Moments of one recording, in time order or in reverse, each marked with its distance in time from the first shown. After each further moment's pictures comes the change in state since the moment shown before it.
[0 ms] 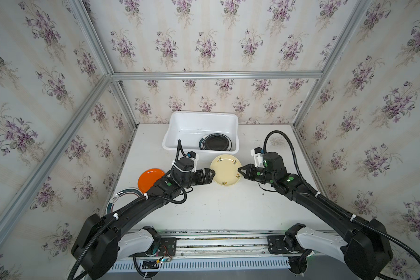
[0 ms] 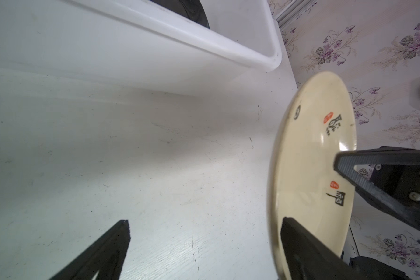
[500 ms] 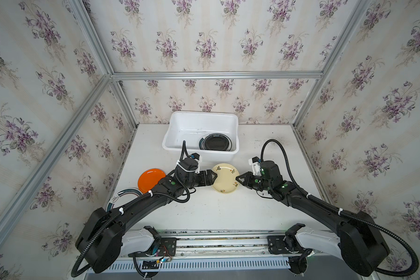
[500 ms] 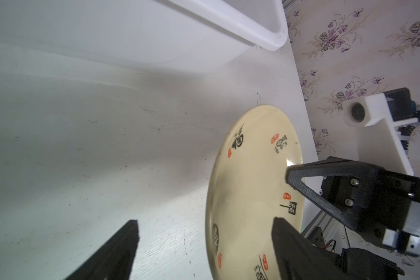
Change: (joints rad) left arm -0.030 0.053 0.009 -0.001 0.018 -0.032; right arm 0.000 0.033 -0.212 0.222 -0.081 0.126
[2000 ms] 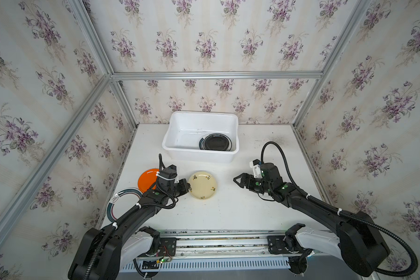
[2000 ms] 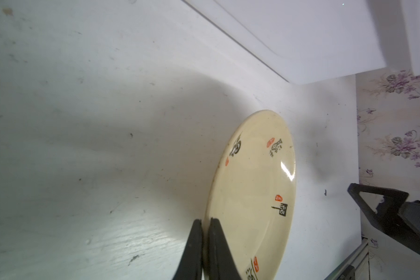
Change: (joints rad) left arm 0.274 -0.169 -0.278 -0.003 0.076 -0.014; right arm -0.010 0.019 -0.034 -0.006 0.018 -0.064
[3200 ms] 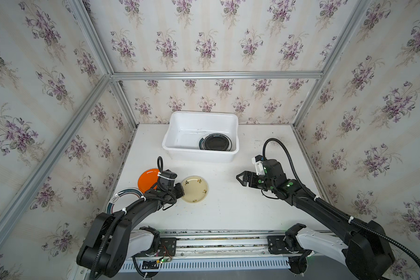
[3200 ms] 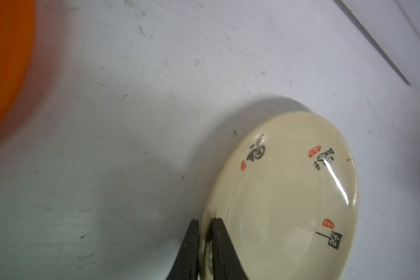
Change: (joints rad) left arm 0.068 0.157 -0.039 -0.021 -0.163 0.068; right arm 0.000 -0.083 0.103 -0.229 0.114 -0.138
